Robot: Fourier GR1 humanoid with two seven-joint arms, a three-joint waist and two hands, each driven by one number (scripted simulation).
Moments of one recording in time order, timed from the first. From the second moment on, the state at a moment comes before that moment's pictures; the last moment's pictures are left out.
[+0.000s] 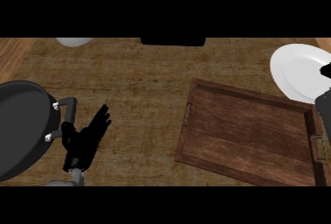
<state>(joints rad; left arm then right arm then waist) 0.00 0.14 -0.15 -1.45 0.14 0.08 0.20 -0.83 -0.48 -0.55 -0.41 1.34 -1.21 0.80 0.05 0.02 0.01</state>
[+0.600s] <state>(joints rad) -0.02 0.13 -0.14 -1.45 0.15 0.08 0.22 -0.82 -0.51 -0.68 -0.33 1.01 -1.00 0.49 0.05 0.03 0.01</state>
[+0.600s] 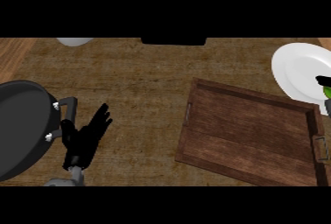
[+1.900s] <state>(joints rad) 0.02 0.13 -0.10 -1.44 0.14 0.07 0.20 -0.48 -0.32 -0.89 -0.73 0.24 -0.59 -0.35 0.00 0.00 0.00</state>
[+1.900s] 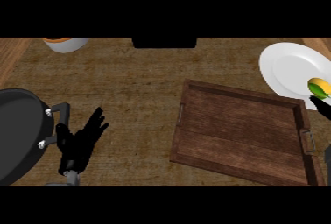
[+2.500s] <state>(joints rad) 0.02 0.11 -0.09 -1.45 0.11 0.07 0.21 -0.22 -0.13 -0.64 -1.14 0.30 -0.66 -0.11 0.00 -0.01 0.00</state>
